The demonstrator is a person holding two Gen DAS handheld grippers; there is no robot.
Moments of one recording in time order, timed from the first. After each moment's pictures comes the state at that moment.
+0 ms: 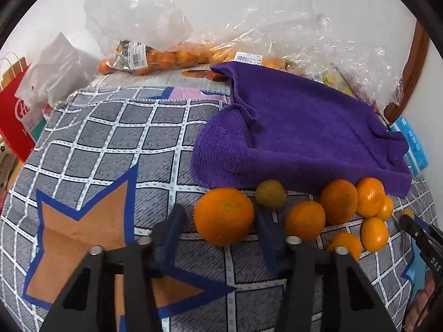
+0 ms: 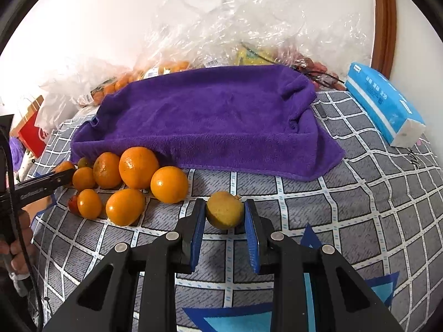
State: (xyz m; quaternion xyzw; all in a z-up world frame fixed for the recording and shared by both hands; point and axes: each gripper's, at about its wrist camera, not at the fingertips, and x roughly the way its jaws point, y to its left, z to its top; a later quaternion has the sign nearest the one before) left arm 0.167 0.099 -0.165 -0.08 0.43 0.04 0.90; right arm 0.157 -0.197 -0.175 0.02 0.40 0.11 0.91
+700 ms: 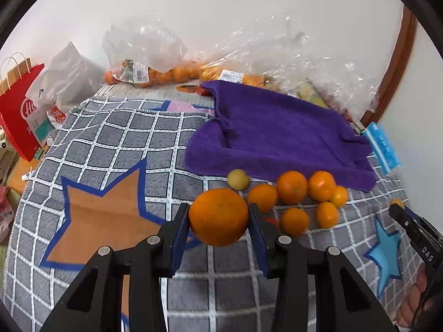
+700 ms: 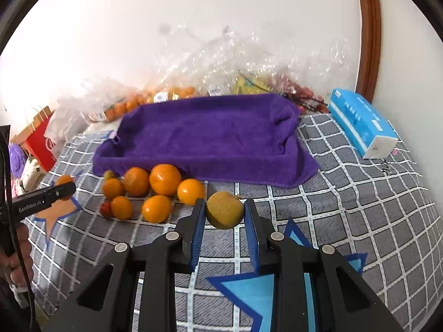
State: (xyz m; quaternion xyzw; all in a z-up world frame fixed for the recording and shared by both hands) left arm 0.111 0.092 -0.118 -0.10 0.41 0.02 0.91; right arm 0.108 -0.195 -0.118 0.02 0.36 0.10 0.93
